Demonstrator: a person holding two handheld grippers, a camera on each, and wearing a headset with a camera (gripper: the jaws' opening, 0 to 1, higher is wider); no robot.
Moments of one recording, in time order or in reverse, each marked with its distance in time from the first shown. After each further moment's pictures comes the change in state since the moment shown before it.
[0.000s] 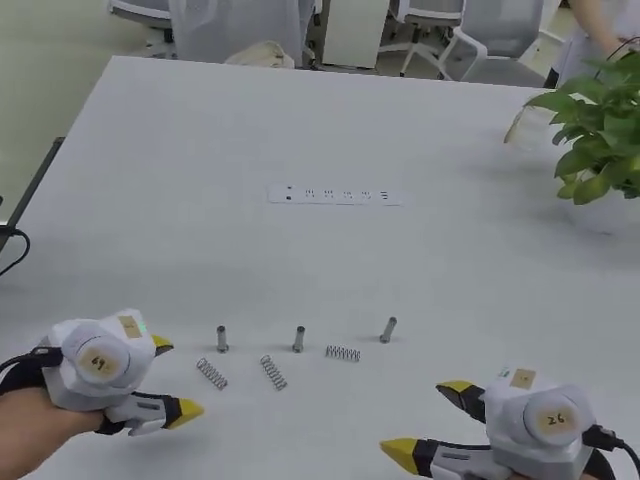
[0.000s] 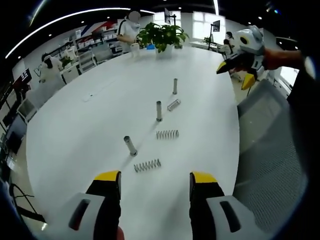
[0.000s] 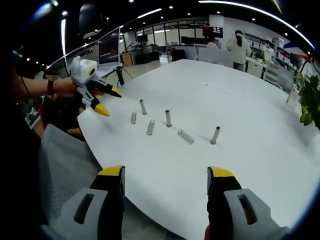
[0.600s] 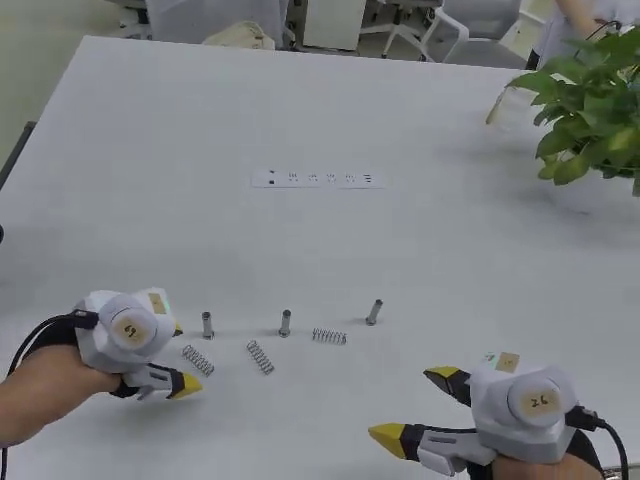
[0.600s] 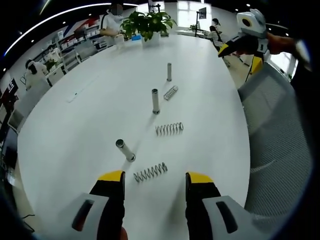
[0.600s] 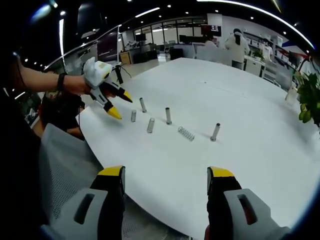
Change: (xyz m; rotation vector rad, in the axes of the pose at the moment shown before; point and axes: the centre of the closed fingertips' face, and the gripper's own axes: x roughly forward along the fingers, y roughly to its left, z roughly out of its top) left arm 0.048 0.009 -0.004 0.088 0.071 -0.074; right arm -0.001 0.003 -0.005 0.012 0.011 -0.012
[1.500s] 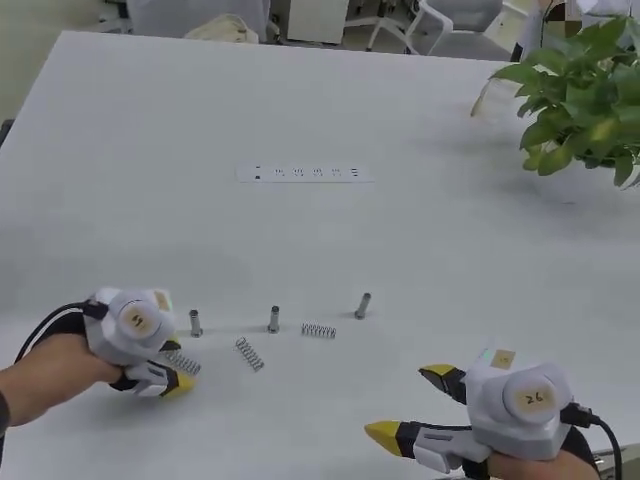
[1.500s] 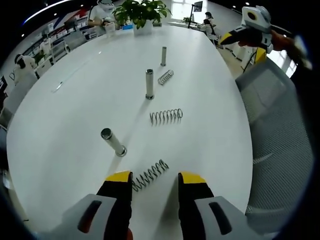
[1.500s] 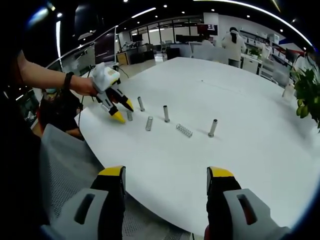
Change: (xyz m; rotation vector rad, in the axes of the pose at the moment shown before) left arm 0.020 -0.006 -0.020 0.002 0.087 -0.101; right arm -0.006 -0.001 -0.006 0.022 0.000 -0.017
